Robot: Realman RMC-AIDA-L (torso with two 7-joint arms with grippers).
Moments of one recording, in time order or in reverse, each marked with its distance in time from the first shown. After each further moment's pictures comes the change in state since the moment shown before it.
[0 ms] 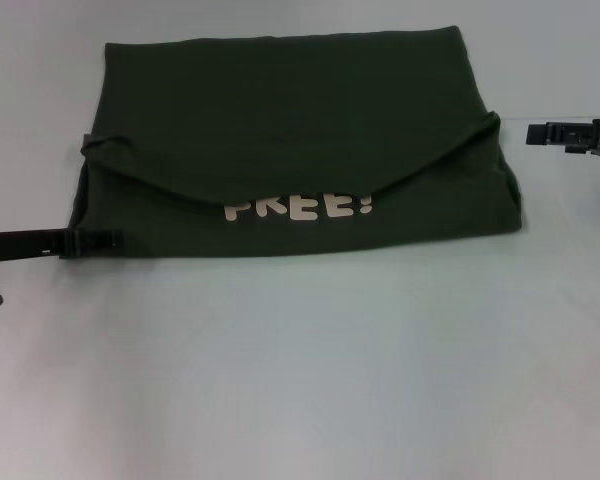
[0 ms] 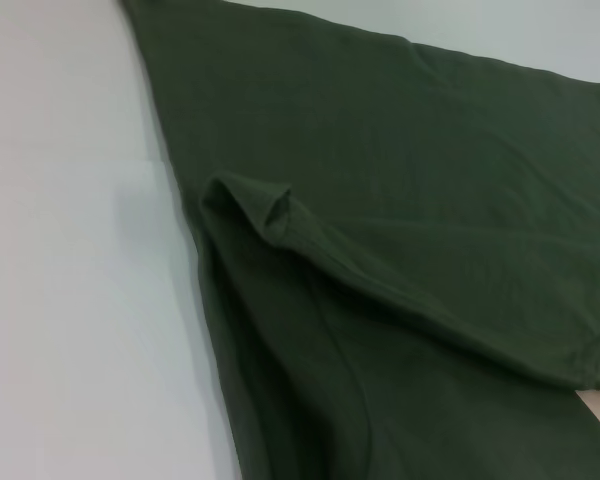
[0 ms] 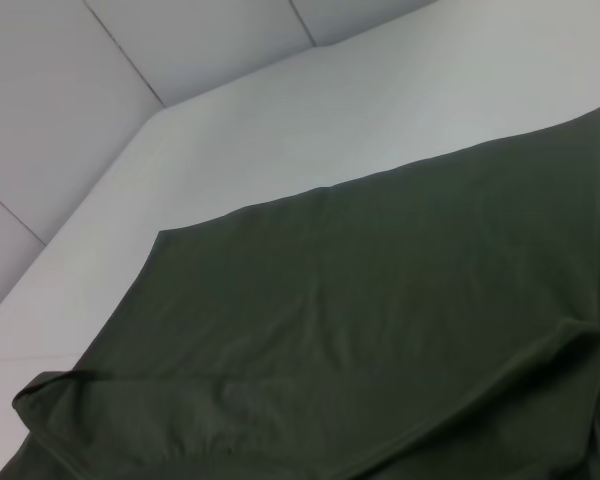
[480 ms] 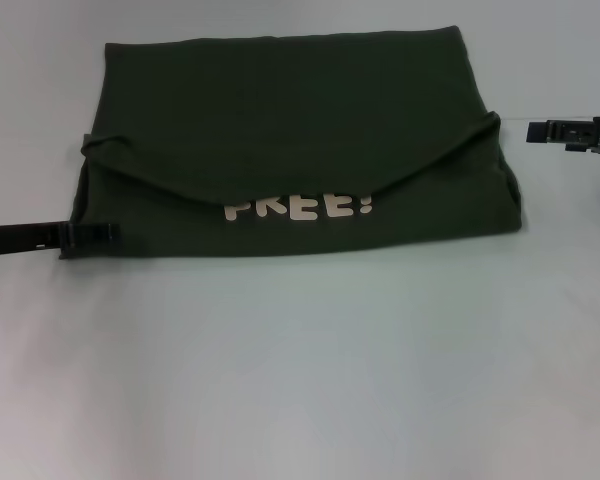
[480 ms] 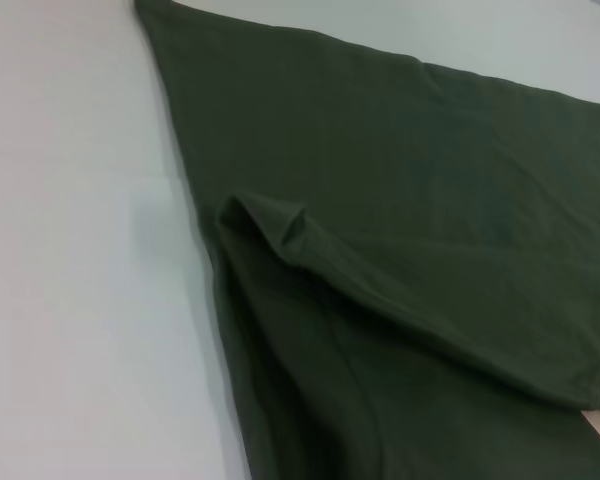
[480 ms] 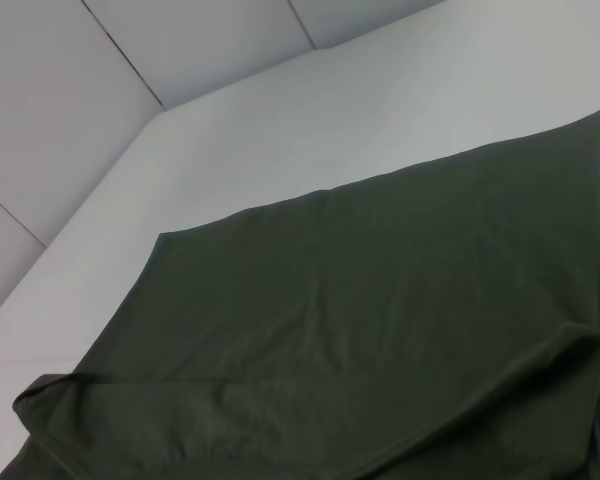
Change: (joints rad) left arm -0.001 0.008 -0.017 0.001 0.000 0.006 -0.008; right arm 0.002 -0.001 0.003 0.000 0.000 0.000 0.000
